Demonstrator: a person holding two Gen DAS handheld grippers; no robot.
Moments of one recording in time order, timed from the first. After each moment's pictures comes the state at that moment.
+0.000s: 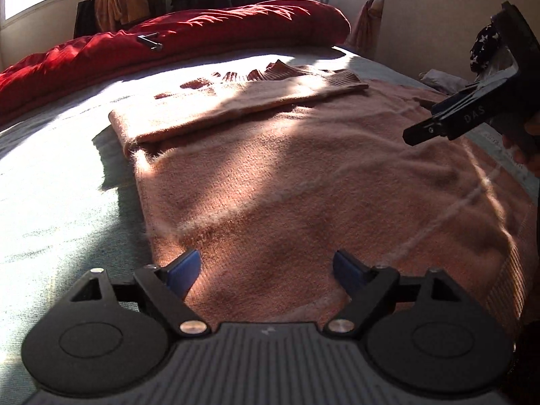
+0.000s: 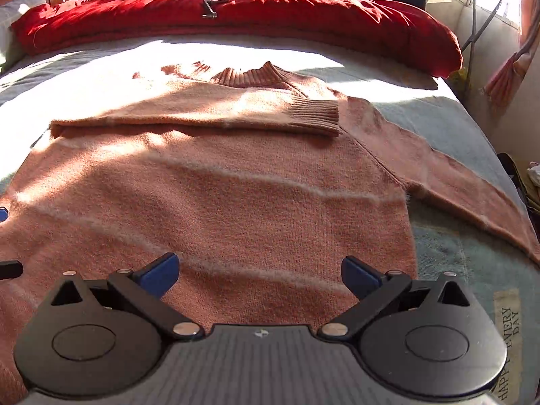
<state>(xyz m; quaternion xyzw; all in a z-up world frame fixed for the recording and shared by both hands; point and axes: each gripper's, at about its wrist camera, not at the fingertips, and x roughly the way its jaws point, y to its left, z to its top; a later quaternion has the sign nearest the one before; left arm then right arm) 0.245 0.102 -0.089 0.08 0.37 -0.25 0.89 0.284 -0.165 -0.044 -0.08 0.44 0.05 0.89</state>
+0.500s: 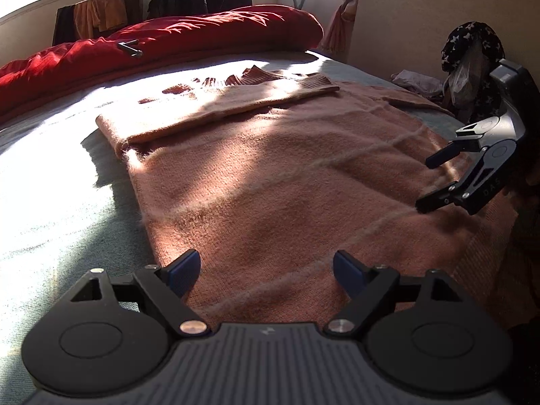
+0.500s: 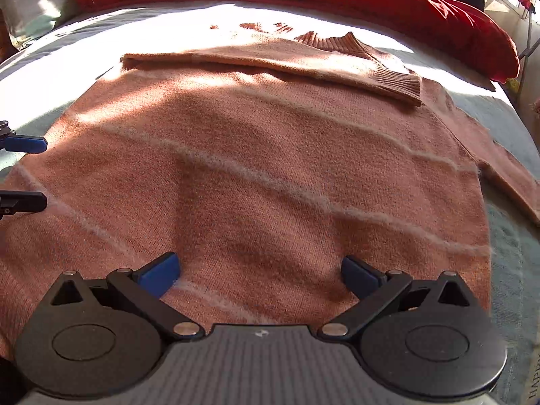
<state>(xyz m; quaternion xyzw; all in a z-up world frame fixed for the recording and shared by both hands) 0.229 0.119 -0.078 0.07 0.35 -0.32 0.88 0.229 -0.151 -0.071 -0.08 0.48 0.12 0.86</state>
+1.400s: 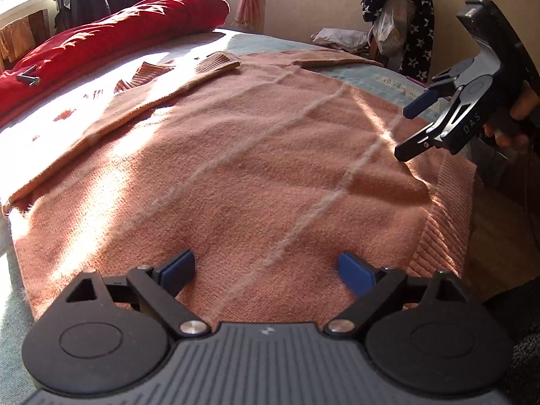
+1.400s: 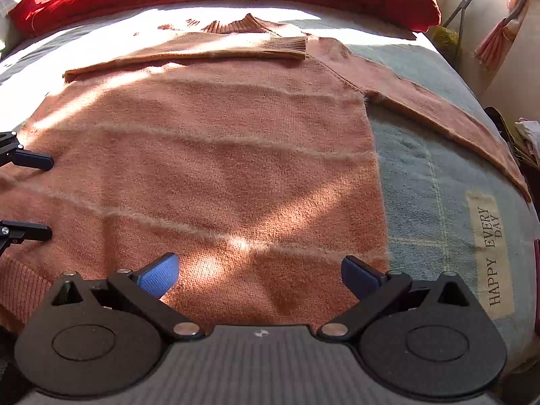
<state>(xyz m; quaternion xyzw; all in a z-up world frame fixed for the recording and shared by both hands) 0.231 0.040 -0.091 0.16 0.36 -0.41 0.82 0.192 -0.226 -0.052 -0.04 0.50 0.03 0.87</state>
